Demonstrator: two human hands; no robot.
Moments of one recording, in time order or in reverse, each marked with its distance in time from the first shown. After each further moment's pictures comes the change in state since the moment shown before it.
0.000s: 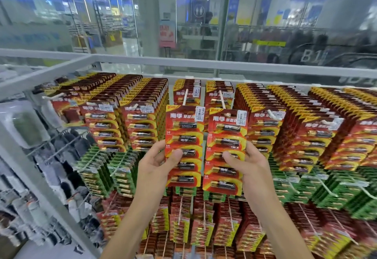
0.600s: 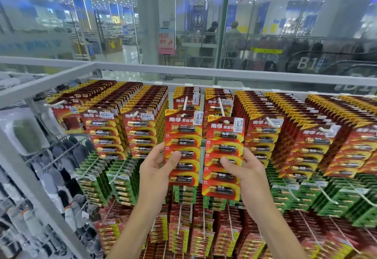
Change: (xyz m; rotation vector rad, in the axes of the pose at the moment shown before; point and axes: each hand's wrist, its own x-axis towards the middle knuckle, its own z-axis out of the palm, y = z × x) left_hand 0.010 0.002 0.007 0.010 0.074 0.063; right_hand 0.006 0.003 -0.001 -0.021 -0.033 0.022
